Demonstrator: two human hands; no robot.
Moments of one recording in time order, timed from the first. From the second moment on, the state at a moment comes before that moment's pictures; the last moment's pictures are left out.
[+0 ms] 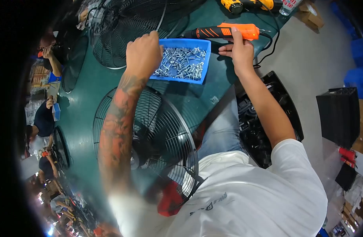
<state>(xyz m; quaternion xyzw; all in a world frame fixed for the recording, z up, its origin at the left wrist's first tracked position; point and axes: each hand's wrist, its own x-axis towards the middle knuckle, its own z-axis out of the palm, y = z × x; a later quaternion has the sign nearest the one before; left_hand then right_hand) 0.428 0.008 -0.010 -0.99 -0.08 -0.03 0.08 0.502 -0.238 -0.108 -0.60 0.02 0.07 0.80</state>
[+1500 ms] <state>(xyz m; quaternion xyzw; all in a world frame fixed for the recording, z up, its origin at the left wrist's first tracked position) 0.447 0.025 -0.005 -0.79 -0.08 0.34 -0.50 0.495 -0.244 -0.123 -0.55 -0.05 -0.01 0.83</state>
